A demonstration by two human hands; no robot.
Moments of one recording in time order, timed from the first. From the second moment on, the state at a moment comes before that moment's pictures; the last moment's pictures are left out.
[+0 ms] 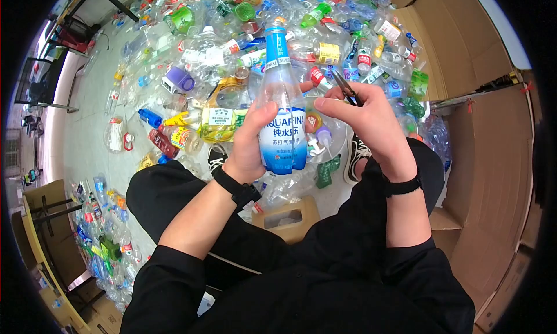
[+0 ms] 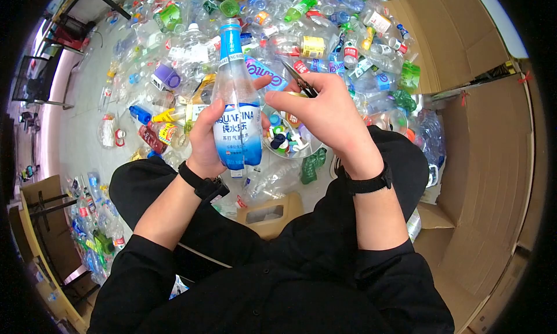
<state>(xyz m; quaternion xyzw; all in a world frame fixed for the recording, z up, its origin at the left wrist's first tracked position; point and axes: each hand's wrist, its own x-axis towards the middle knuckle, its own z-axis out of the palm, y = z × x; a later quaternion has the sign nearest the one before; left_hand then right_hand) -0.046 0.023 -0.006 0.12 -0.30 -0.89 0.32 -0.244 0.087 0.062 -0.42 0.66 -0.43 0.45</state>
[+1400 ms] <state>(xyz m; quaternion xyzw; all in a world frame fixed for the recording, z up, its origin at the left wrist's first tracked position) -0.049 0.026 0.008 0.19 -0.34 -0.83 0.40 -0.197 0.100 0.048 -0.27 0.56 -0.49 0.62</state>
